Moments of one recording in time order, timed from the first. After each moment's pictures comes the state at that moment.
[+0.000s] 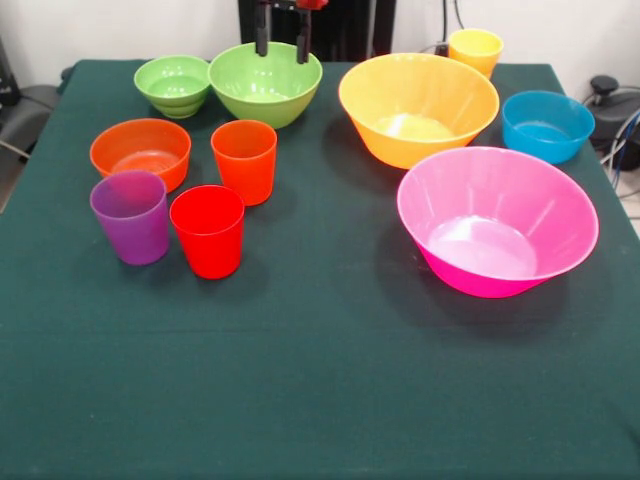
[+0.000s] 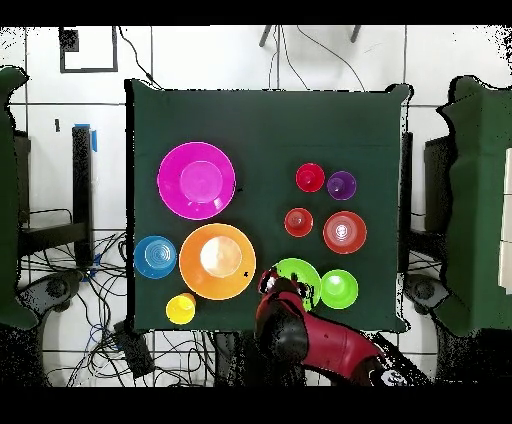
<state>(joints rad) -0.53 -0.74 0.01 2.31 -0.22 -0.21 1.81</state>
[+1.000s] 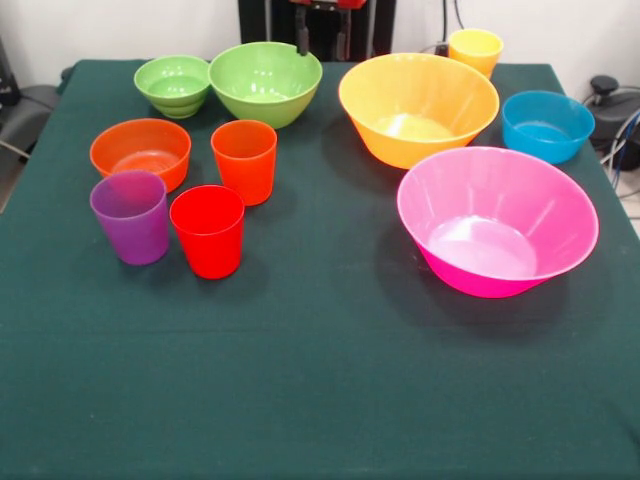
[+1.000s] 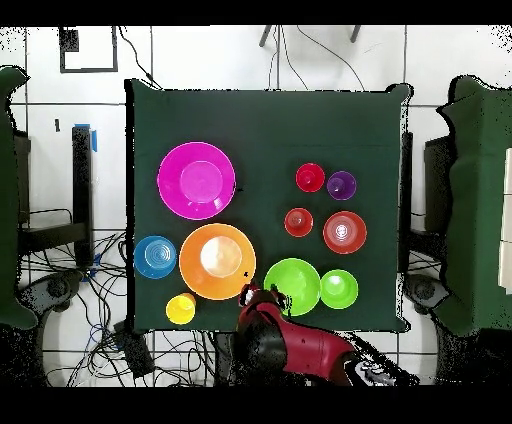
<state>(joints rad) -0.47 -0.68 0.01 2.34 -0.26 -0.25 1.83</state>
